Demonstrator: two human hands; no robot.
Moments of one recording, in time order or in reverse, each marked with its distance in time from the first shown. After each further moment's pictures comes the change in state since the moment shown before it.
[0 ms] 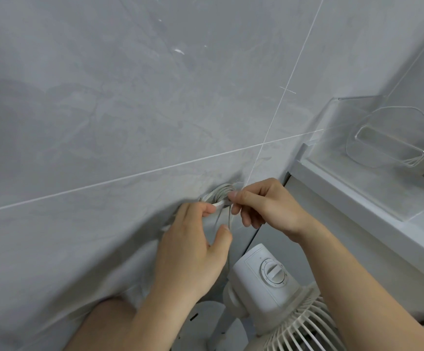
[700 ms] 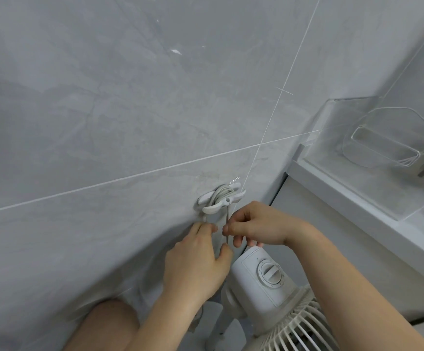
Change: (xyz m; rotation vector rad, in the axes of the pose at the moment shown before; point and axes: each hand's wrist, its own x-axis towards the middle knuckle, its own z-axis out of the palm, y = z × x) left_hand -0.001 -0.018 0.033 0.296 -0.235 -0.086; right_hand 0.007 0.022 0.006 -0.390 -0.261 0.269
